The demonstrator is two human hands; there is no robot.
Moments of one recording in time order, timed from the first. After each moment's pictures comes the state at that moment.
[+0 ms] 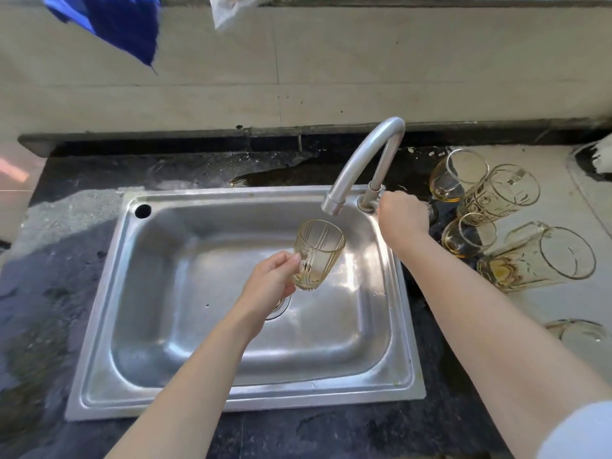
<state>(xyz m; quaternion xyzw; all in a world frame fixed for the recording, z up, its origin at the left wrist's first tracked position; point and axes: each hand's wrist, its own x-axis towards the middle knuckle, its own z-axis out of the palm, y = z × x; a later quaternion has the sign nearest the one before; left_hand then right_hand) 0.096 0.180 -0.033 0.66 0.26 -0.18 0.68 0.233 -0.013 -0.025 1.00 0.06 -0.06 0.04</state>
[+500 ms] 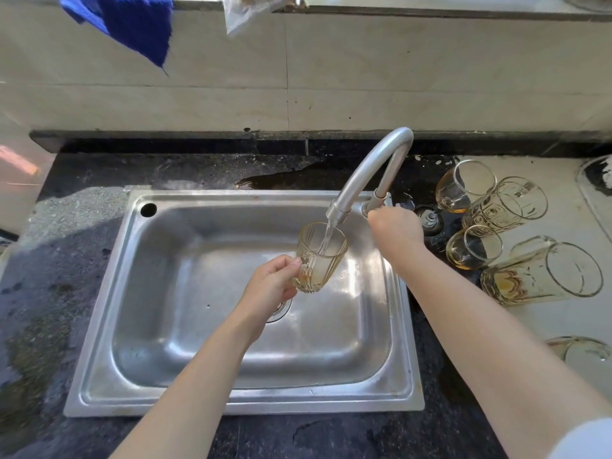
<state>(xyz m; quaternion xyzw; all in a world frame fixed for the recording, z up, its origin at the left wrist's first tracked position) 0.096 0.184 -0.038 0.62 0.24 -0.18 0.72 0.224 -0.004 -0.021 0.97 0.19 -0.10 0.15</state>
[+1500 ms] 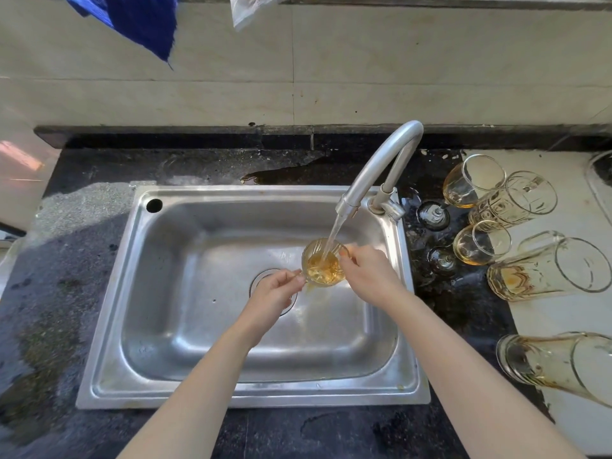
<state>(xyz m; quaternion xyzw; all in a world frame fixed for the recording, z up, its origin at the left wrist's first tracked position) 0.079 0.196 -0.067 0.64 0.25 -0.20 0.70 0.154 0.022 -0.030 0.91 0.05 -0.25 -0.33</state>
